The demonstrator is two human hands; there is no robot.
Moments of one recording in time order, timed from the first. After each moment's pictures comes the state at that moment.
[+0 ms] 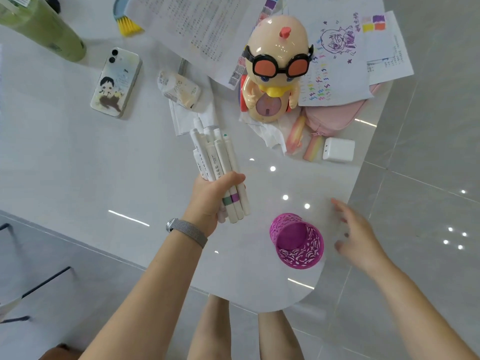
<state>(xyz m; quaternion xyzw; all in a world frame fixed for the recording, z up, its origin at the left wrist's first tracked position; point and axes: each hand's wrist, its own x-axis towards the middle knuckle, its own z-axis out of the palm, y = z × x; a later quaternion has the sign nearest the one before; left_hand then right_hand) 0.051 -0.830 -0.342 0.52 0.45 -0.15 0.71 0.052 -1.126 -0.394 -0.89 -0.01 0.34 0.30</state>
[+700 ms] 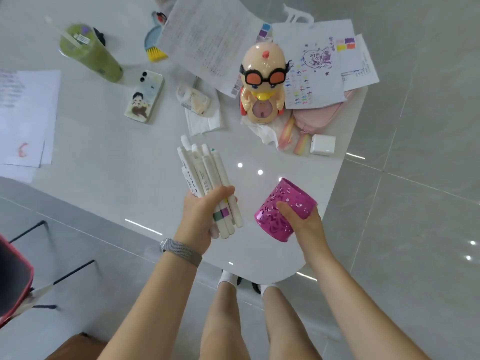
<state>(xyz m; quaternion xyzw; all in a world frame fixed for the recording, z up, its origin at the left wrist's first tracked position) -0.018 -0.853 -0.247 0.54 0.45 -0.08 0.71 0.003 -1.043 -0.319 -0.67 0.24 0.30 0.63</state>
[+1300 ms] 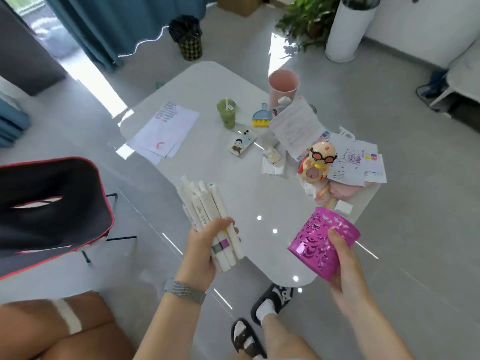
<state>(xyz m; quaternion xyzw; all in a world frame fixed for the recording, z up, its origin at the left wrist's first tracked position) -0.213 -0.836 -0.004 0.39 0.45 0.12 0.79 -0.095 -1.038 -0.037 -0.60 0.13 0.37 0.70</state>
